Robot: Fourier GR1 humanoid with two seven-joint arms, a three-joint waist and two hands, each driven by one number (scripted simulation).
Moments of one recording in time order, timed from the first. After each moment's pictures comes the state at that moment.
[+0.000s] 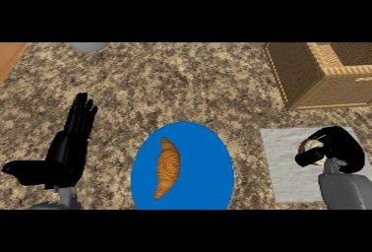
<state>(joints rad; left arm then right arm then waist) -0.01 0.10 -0.04 -1.70 0.07 0.15 0.03 -0.19 -0.21 -0.11 -1.40 0.93 0.15 0.90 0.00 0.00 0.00</state>
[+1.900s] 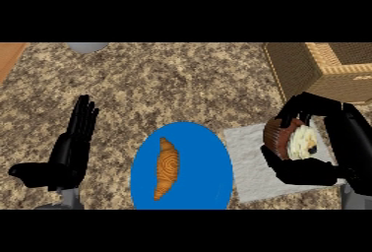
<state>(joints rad) 0.00 0.07 -0.04 -1.69 0.04 0.15 0.02 -0.26 -0.15 0.06 -2.09 0.59 0.30 0.46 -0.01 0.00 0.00</state>
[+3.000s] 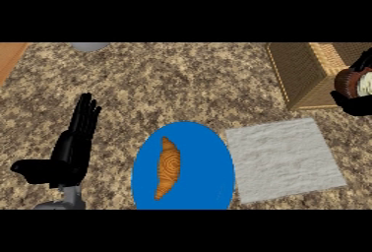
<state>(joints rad) -0.02 0.06 -0.03 -1.68 0.03 0.13 0.03 -0.46 -0.44 -0.29 -1.54 0.61 0.24 0.17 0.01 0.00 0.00</state>
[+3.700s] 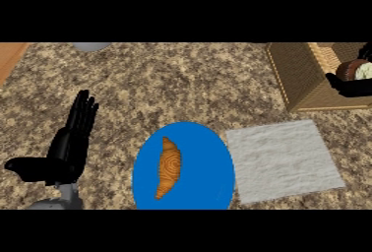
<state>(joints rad) -0.04 0.07 -0.01 -1.68 0.03 0.11 0.03 -0.60 -0.55 -0.29 -1.06 0.70 0.09 -0.12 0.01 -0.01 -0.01</state>
